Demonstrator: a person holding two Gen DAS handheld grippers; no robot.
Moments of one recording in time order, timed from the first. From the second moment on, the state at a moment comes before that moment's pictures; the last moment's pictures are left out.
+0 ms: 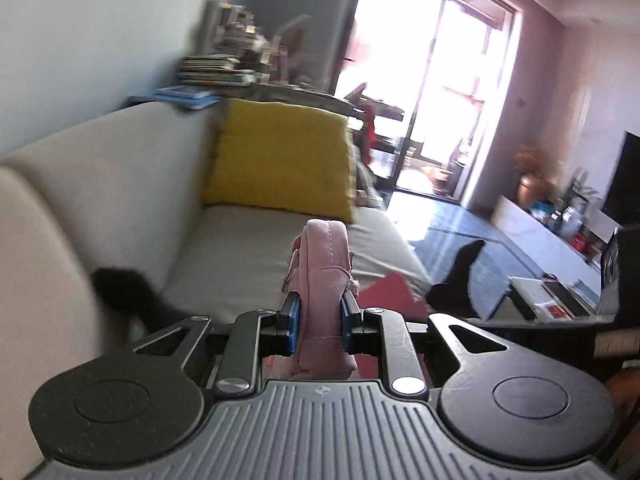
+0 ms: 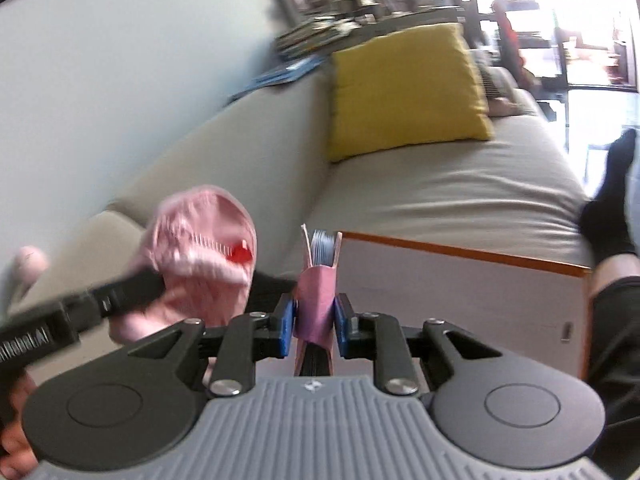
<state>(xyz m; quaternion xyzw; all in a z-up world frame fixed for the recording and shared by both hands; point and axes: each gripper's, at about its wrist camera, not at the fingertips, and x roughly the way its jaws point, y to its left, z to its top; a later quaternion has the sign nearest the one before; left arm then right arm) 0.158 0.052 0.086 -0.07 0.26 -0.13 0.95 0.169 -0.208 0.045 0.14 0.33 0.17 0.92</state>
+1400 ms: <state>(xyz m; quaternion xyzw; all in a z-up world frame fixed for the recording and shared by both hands) 0.228 0.008 -0.025 0.12 0.47 -0.13 0.87 0.250 -0.175 -0.082 0.14 0.51 0.14 0.84</state>
